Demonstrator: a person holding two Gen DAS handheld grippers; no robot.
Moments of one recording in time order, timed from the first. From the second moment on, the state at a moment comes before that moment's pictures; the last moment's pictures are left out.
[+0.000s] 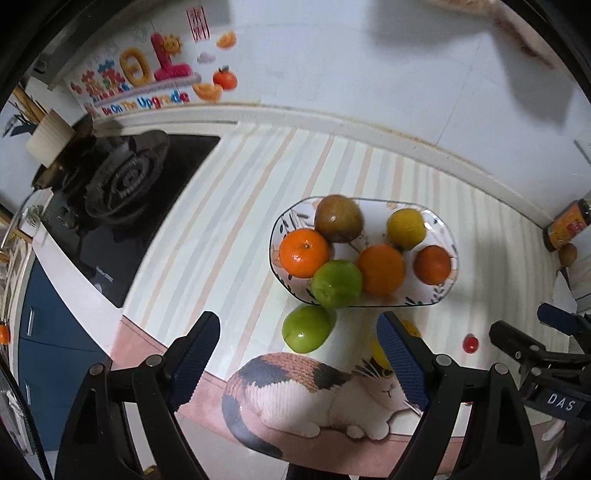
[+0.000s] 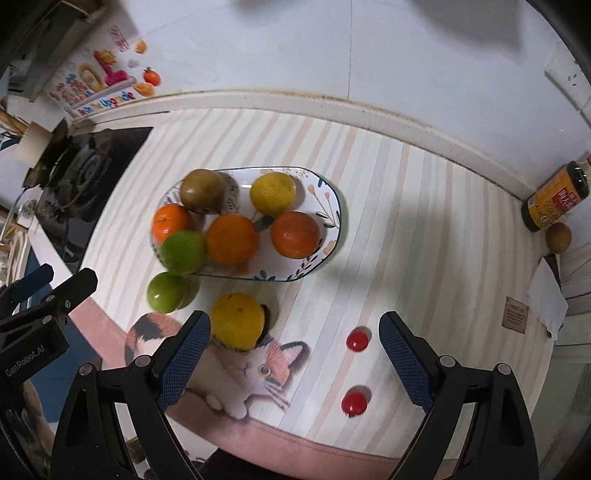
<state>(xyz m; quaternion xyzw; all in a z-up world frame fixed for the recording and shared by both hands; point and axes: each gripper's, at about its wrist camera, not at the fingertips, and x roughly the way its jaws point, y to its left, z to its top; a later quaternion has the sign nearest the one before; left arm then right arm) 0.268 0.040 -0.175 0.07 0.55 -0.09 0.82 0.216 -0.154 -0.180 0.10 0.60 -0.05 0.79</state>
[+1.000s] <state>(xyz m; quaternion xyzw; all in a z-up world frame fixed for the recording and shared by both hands) 0.208 0.056 -0.095 0.03 0.51 -0.11 0.85 0.153 -0.133 -0.089 0.11 0.54 -0.01 0.83</state>
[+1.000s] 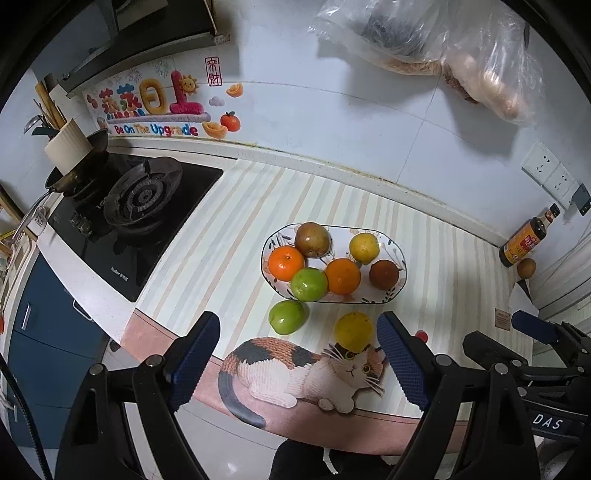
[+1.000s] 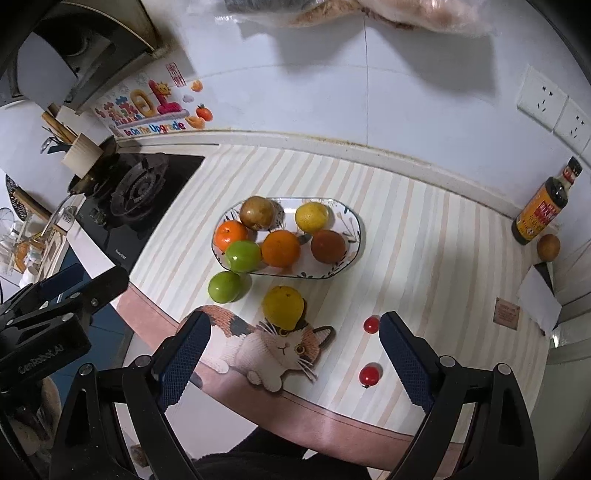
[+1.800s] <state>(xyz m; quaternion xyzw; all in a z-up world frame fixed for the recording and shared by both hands) 0.314 0.083 -0.299 0.01 0.68 -0.09 0.73 0.242 -0.134 -0.355 0.31 0.66 0.02 0.68</state>
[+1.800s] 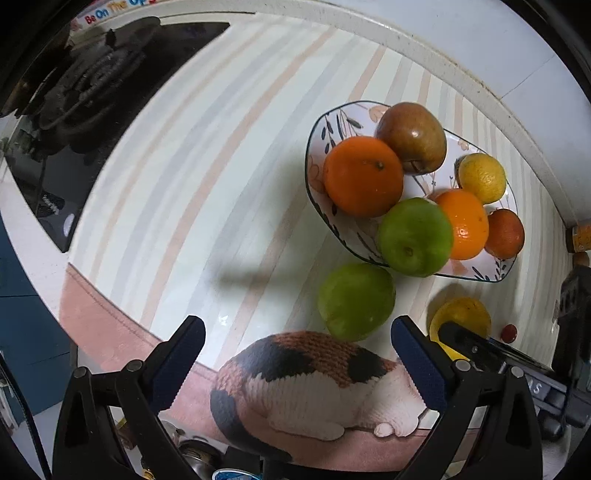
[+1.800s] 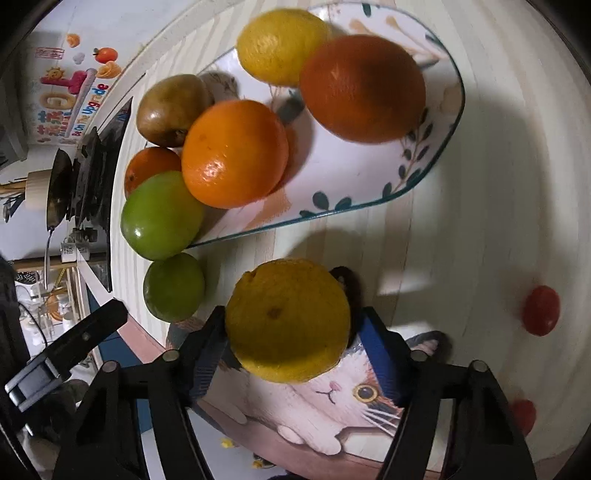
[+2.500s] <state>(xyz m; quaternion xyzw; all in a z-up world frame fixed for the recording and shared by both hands) 0.297 0.013 -0.336 0.13 0.67 -0.17 0.71 0.231 -0.137 -0.348 0.26 0.69 -0.01 0.68</state>
